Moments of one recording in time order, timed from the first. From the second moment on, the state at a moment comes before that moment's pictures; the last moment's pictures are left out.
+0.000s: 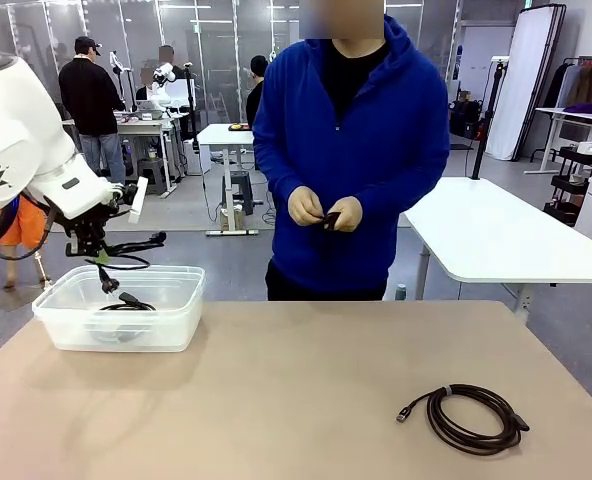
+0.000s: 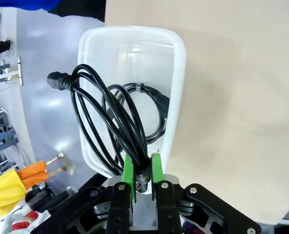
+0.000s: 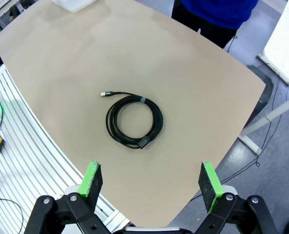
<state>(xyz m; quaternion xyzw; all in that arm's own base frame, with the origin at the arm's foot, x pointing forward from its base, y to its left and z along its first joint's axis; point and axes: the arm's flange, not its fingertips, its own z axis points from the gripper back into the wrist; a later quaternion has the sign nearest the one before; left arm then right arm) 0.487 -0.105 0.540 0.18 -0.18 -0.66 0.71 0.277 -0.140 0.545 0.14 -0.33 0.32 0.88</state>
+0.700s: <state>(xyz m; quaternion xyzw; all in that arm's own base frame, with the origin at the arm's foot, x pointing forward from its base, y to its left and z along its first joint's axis) 0.536 -0.098 0.472 0.11 -0.19 -0.62 0.75 0.277 -0.141 0.545 0.14 -0.33 0.32 0.88</state>
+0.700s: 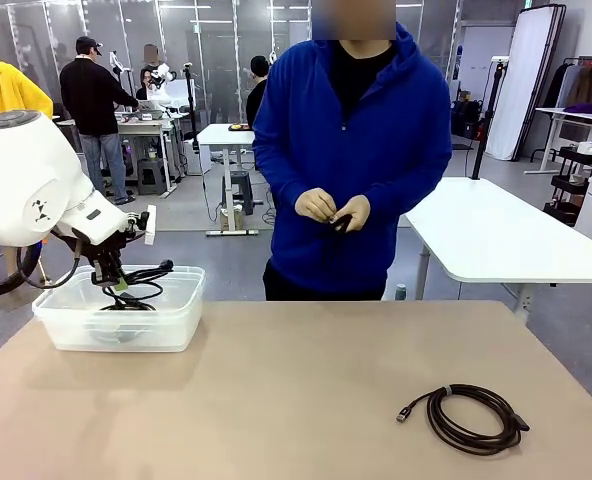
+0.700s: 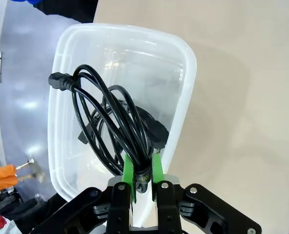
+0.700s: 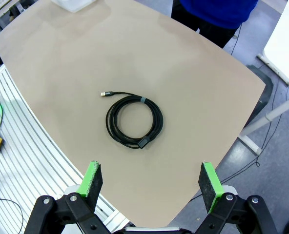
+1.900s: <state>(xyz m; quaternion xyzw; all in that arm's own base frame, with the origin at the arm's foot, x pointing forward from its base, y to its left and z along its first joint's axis) 0.532 -0.100 0.471 0.09 -0.15 -0.64 0.75 0.277 -0.141 0.545 0.14 -0.33 0.32 0.88</state>
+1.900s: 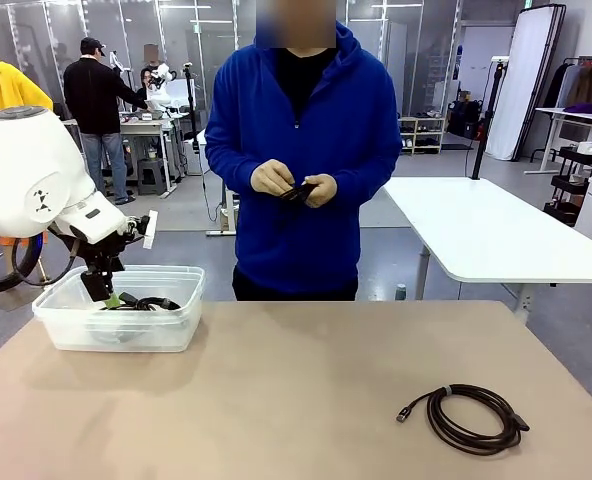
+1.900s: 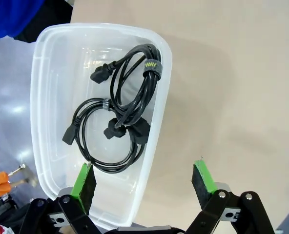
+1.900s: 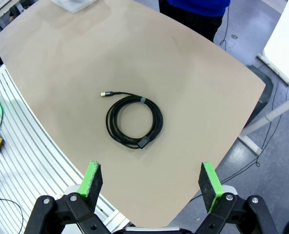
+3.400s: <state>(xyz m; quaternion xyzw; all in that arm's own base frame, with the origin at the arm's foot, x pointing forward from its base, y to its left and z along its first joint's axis) 0.533 -0.102 0.475 0.10 -0.16 -0.64 0.74 0.277 -0.140 0.545 0.14 -0.33 0.32 0.88</state>
